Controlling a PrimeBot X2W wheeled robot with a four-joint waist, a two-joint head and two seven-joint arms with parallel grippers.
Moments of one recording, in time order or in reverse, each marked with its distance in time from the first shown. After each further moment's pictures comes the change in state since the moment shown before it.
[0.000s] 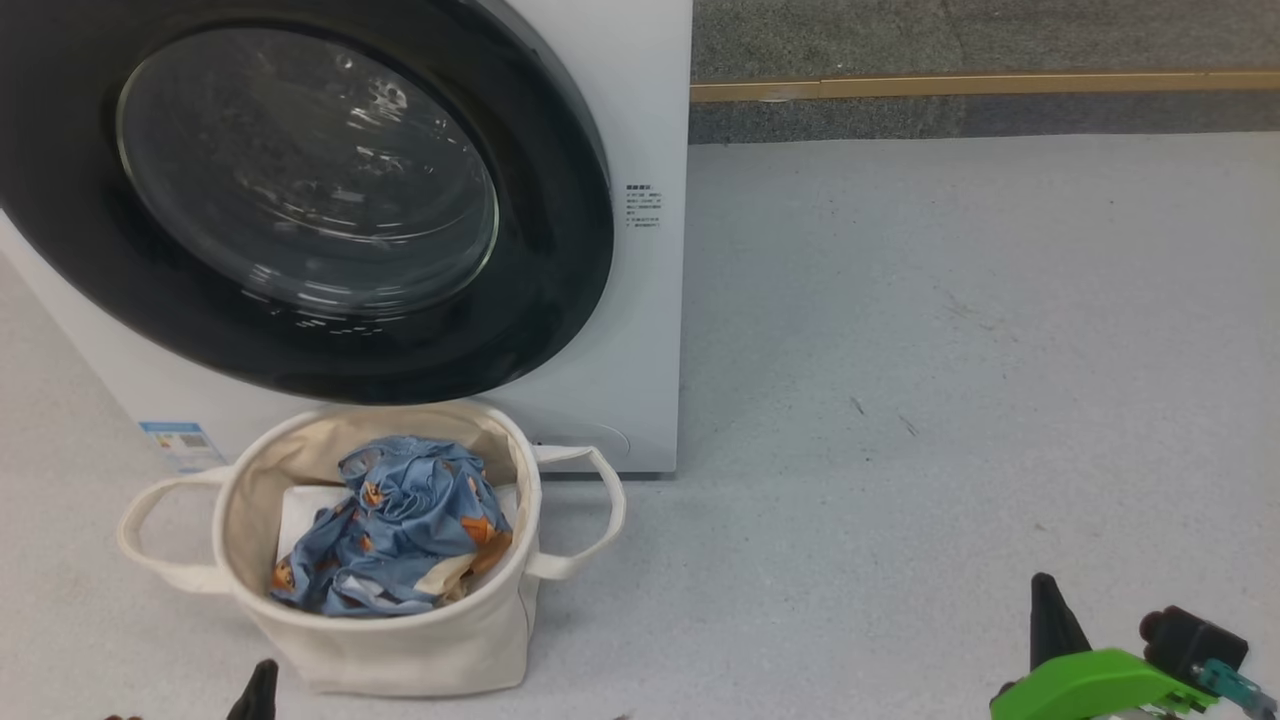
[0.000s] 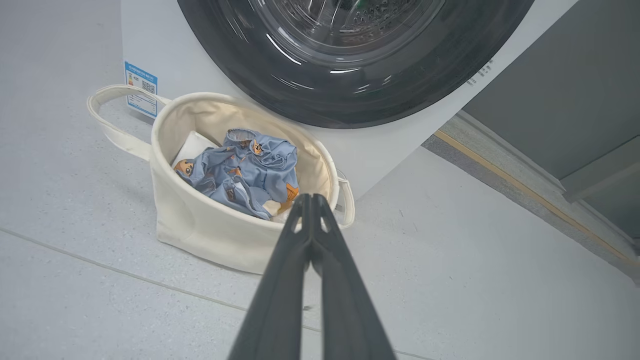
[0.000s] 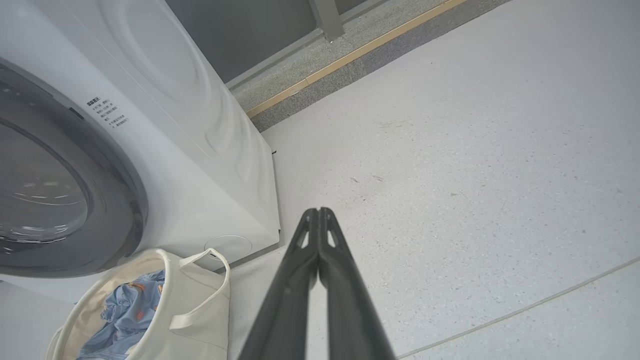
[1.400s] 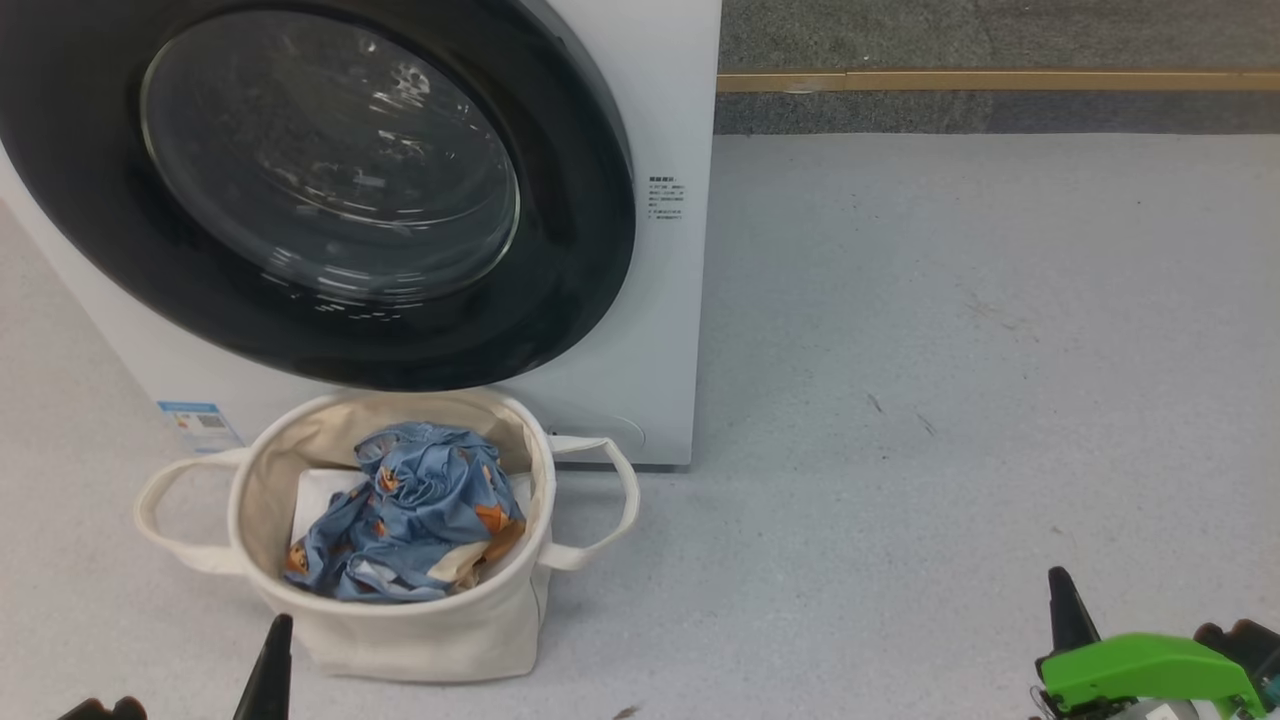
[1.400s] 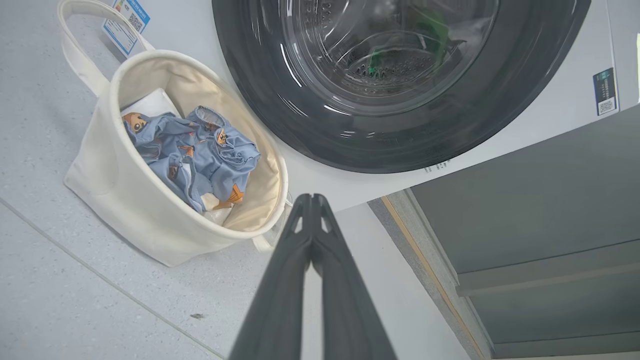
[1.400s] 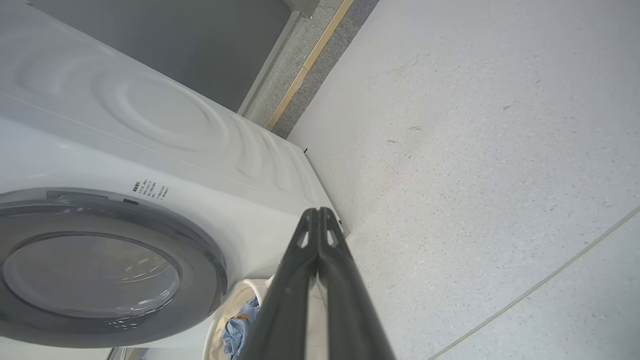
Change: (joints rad) left arm -0.030 -0.122 0.105 -0.065 -0.323 0.000 0.115; right arm 0.000 0.004 -0.053 -0.068 0.460 0.000 0.121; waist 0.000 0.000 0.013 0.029
